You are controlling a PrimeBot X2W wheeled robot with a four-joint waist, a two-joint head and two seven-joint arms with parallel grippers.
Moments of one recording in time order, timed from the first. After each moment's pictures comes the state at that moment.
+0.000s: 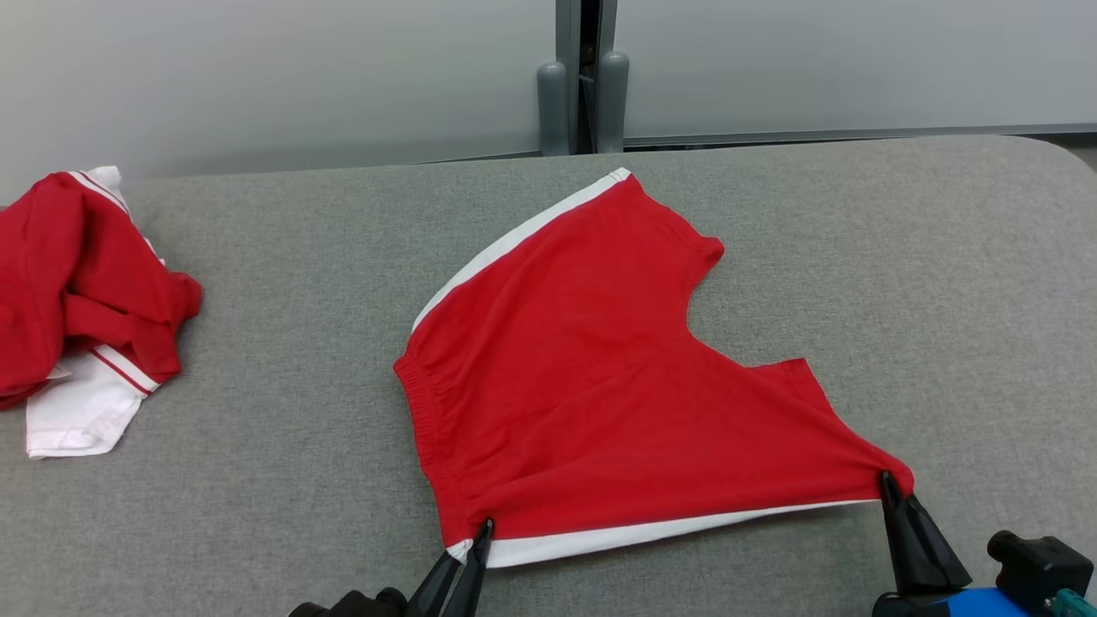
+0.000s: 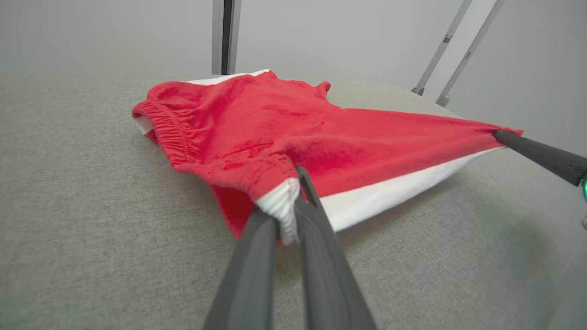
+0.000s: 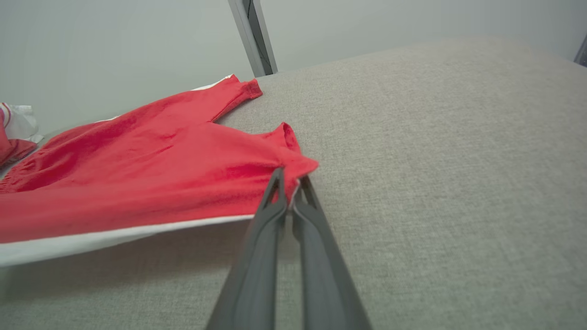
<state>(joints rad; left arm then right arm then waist) 0.02 0.06 -0.37 0.21 -0.21 -0.11 -0.26 0.05 -0.19 0.05 0.23 0.34 0.13 -0.21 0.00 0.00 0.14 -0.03</state>
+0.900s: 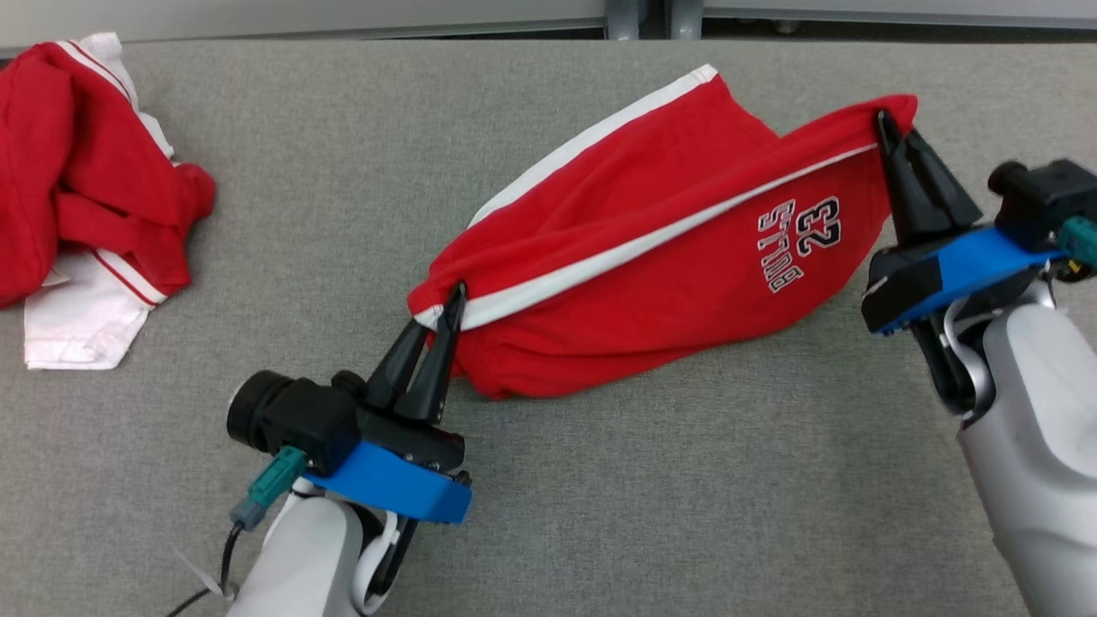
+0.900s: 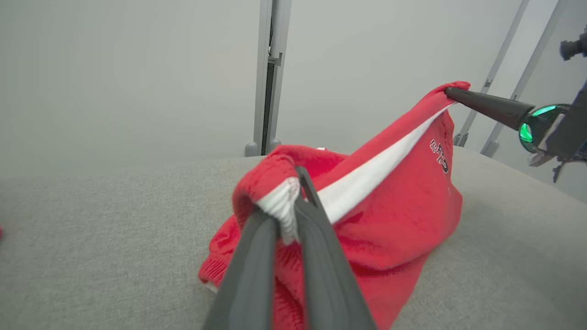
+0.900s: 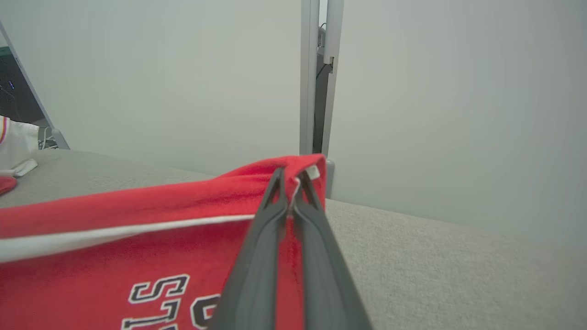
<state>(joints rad) -0.35 0.06 -0.32 0.22 -0.21 -0.13 -0.26 -0.63 -0.29 0.17 0.42 0.25 0.13 -0.14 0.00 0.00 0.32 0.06</state>
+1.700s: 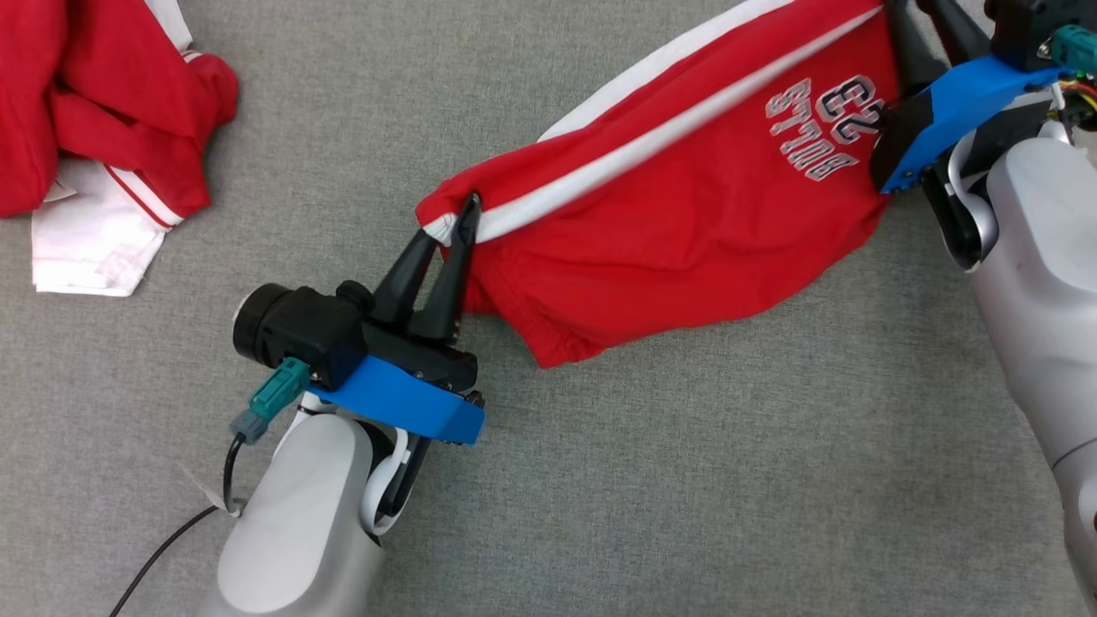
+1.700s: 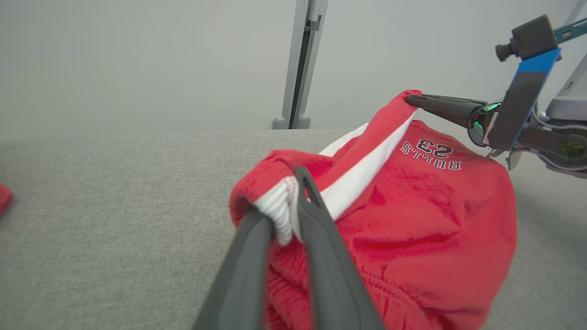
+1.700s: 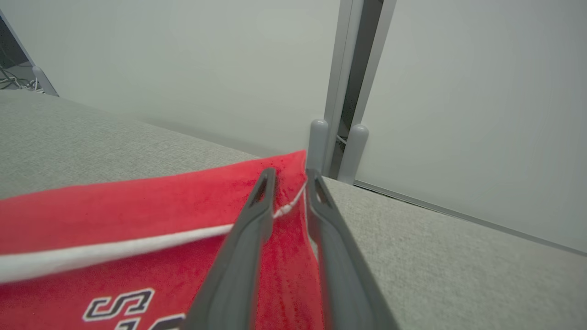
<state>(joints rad) -0.55 0.05 -0.35 0.31 -0.27 -0.13 -0.26 -1.12 -0.30 0.35 0.96 0.25 0.13 -0.21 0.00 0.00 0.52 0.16</state>
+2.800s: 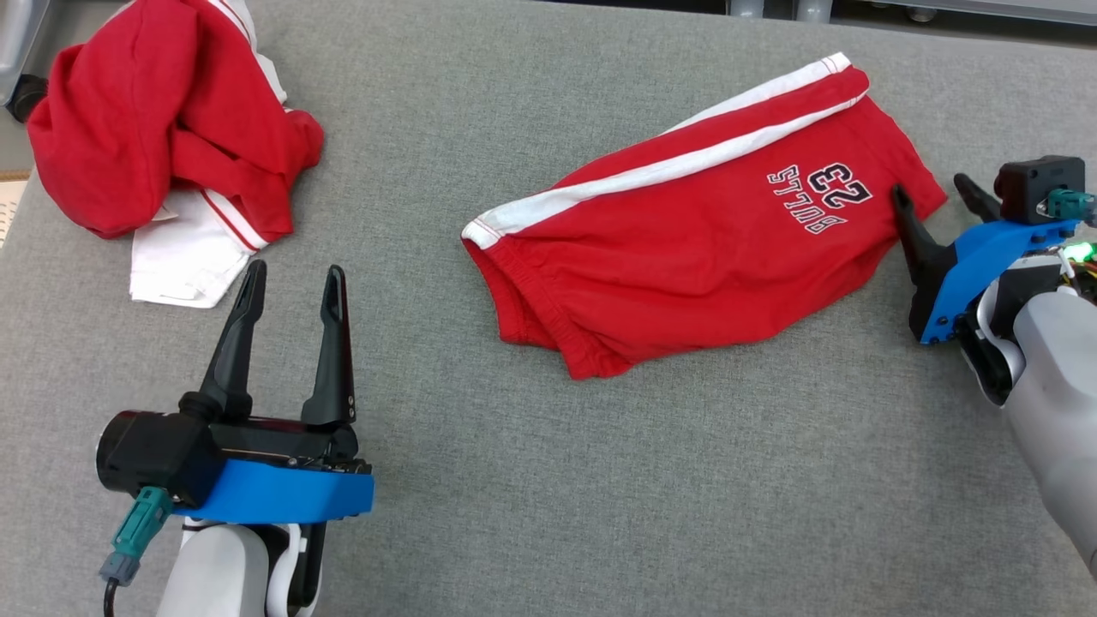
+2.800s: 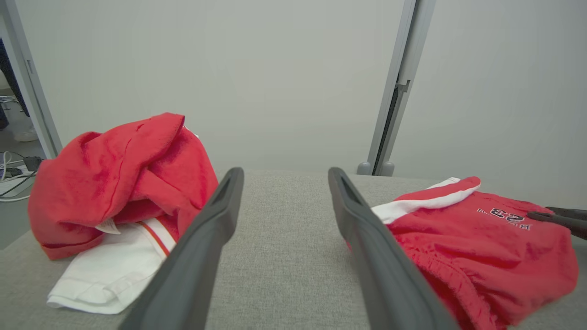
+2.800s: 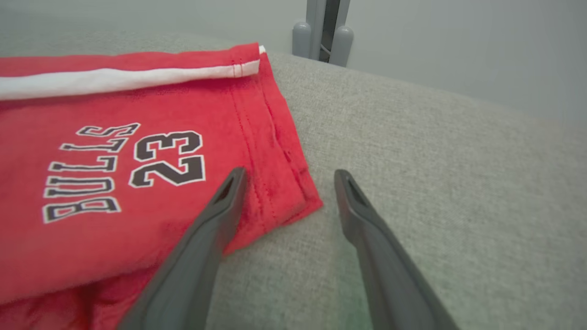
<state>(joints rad) -0.28 0.05 -0.10 0.07 -0.21 -0.07 -0.26 -0.96 -0.39 0.51 1.14 0.48 0.13 -0.16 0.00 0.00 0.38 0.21</state>
